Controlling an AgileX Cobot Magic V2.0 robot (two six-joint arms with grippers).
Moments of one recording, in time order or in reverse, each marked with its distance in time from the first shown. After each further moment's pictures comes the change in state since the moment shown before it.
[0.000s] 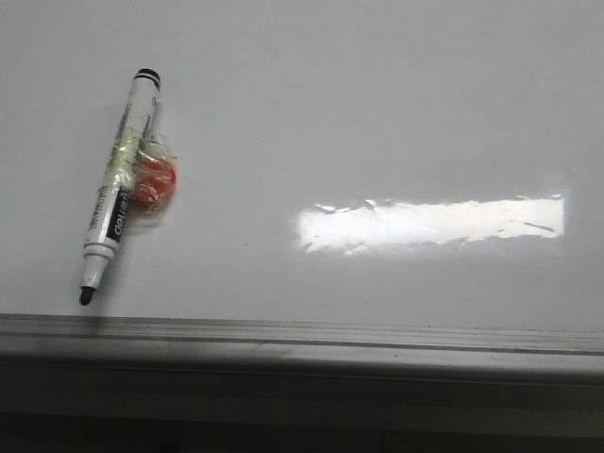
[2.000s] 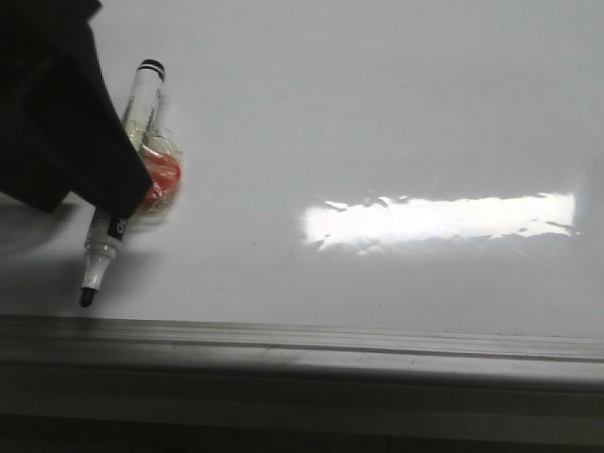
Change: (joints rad) left arm -0.781 1.152 -0.832 0.713 0.408 -0.291; right arm 0.019 0.208 -0.449 0.203 0.771 -0.014
